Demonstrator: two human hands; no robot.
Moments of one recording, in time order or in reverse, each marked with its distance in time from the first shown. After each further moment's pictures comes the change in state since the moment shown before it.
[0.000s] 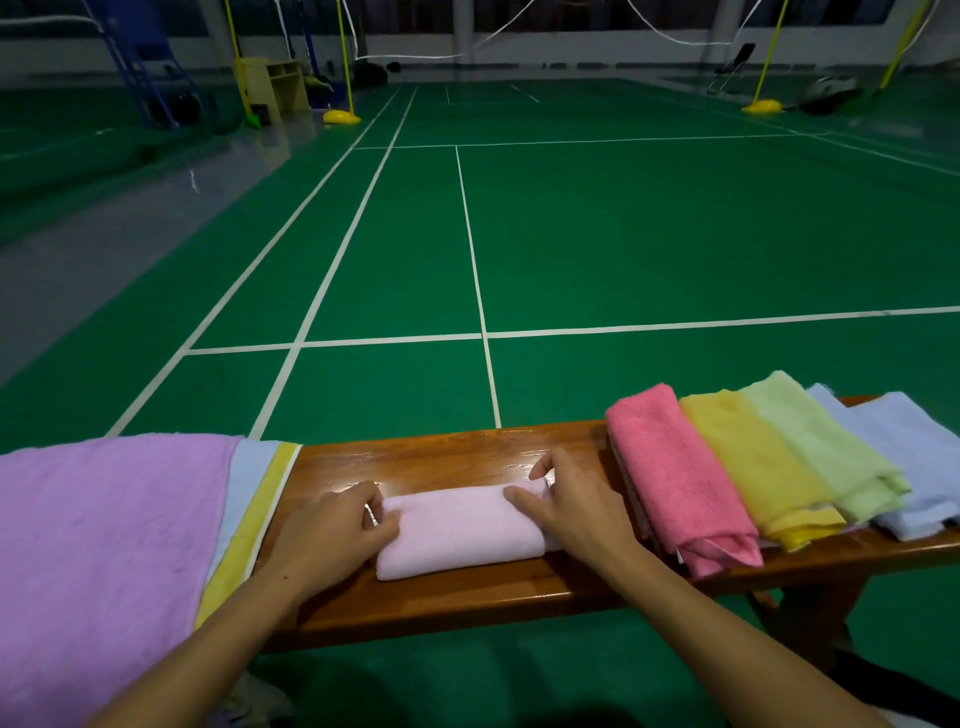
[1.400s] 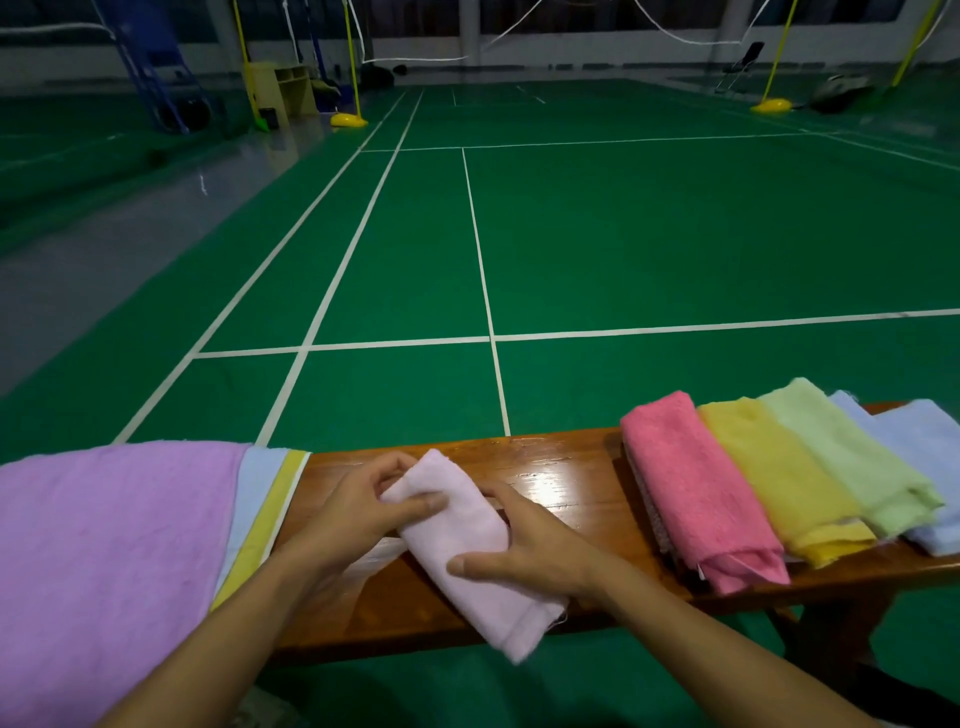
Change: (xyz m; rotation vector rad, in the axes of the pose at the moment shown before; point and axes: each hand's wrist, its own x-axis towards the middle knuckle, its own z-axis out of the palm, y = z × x) left_hand 0.006 0.038 -0.027 -0.949 -0.114 0.004; right_hand -0.010 -0.042 0.016 0.376 -0.433 -0.233
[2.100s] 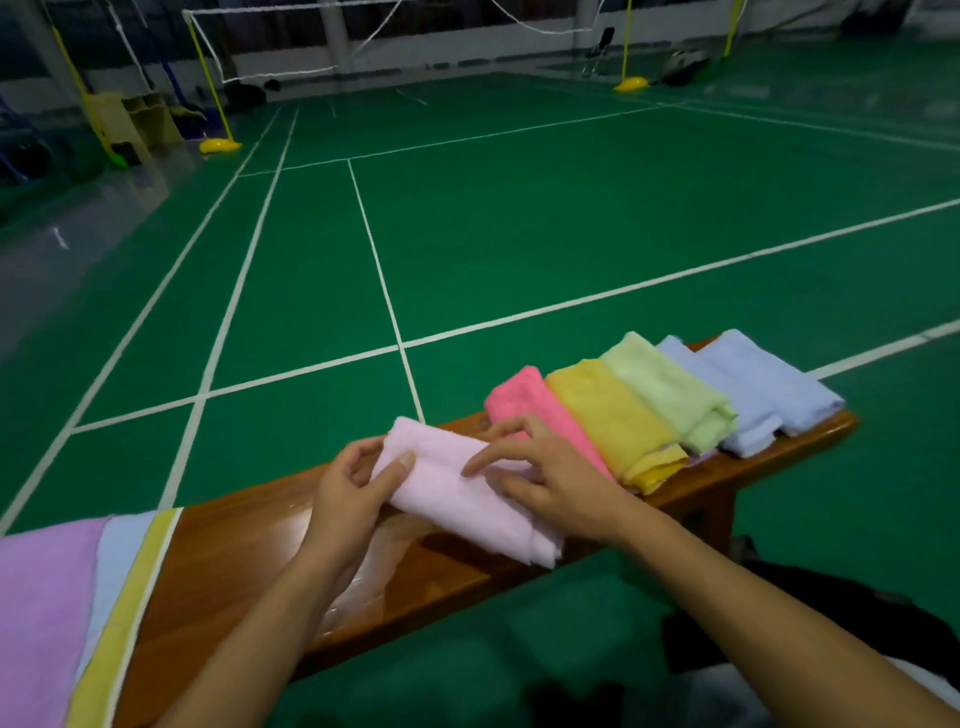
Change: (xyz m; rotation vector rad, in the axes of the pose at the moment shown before) left_hand 0.018 0.045 0.125 -0.333 0.116 -0.019; right_hand -0.103 0.041 -0.117 -0.137 0.309 -0.173
